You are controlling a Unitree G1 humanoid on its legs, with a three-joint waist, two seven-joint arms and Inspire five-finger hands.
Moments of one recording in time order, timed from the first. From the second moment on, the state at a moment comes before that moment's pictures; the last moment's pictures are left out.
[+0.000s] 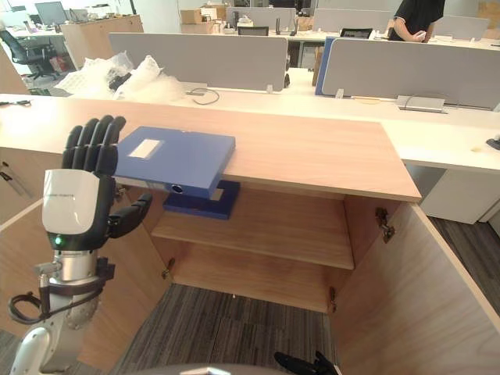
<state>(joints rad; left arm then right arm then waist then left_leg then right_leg) 0.24 0.42 0.13 -0.37 0.98 -0.17 0.51 0.16 -0.05 -0.12 1.08 0.20 -0.07 -0.03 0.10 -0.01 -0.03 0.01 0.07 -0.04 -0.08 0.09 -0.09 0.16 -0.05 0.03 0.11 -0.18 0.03</state>
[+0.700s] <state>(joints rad) 0.08 0.51 0.05 -0.02 1.01 -0.13 0.47 0.14 -0.04 -0.12 1.07 0.19 -0.07 -0.03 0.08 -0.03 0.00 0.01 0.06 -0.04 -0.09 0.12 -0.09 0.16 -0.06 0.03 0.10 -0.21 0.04</state>
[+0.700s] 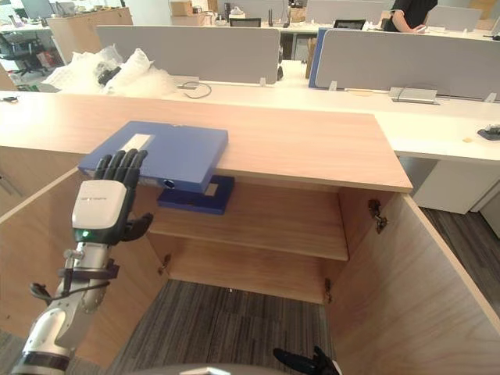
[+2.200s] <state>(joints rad) -0.28 0.57 -0.11 0.31 1.01 -0.06 0.46 0.11 -0.05 -0.11 1.07 0.16 -0.07 -0.05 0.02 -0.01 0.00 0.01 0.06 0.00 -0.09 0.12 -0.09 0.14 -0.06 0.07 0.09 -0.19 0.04</state>
